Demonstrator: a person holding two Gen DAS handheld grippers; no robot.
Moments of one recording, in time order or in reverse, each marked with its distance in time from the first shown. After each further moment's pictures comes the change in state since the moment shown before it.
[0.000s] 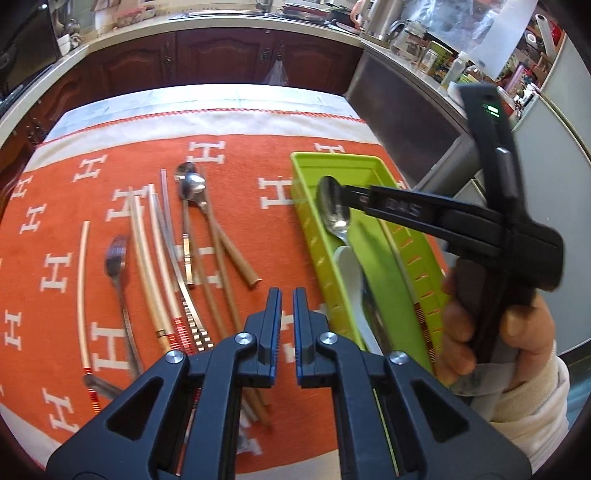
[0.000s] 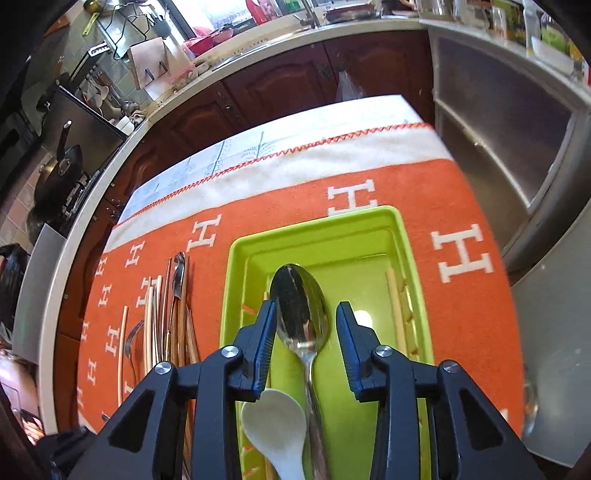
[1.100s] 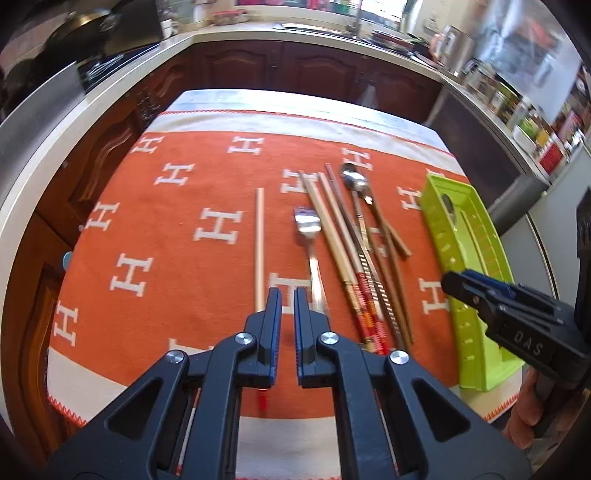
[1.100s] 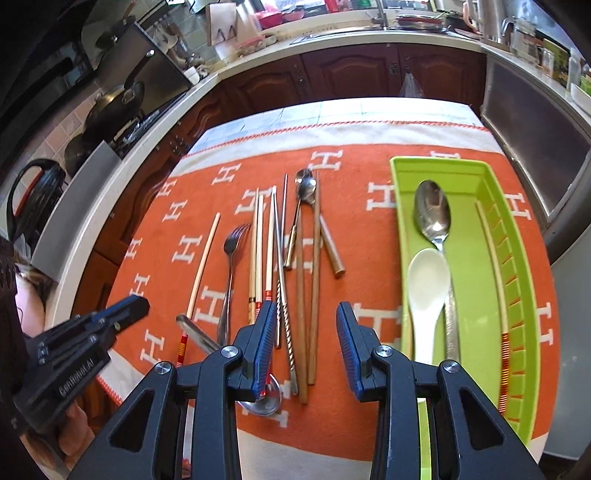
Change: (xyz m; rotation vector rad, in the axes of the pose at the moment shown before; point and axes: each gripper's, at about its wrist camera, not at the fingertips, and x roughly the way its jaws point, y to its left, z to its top) left arm -0.094 0.127 -0.054 -0.181 -0.070 0.213; right arm -0.078 0.128 -0.114 -0.192 0.066 0.070
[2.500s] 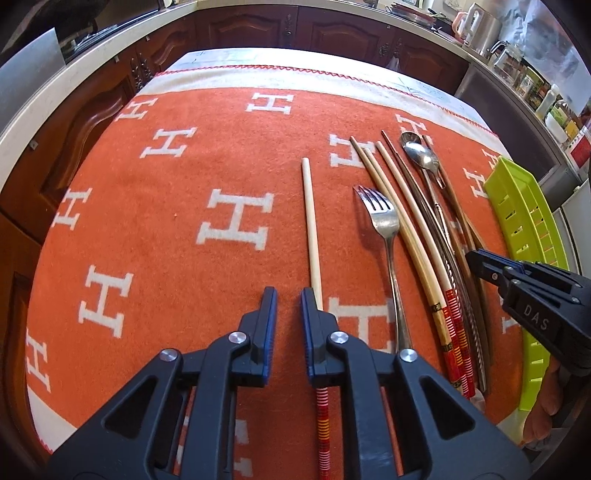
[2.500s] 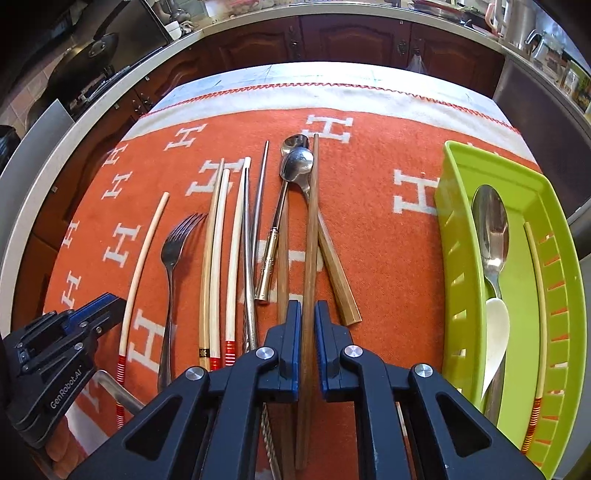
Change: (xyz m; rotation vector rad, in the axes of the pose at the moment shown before) left arm 0.106 0.030 0.014 0.018 0.088 0.038; right arm 0.127 0.010 0.043 -0.063 0.107 -0.143
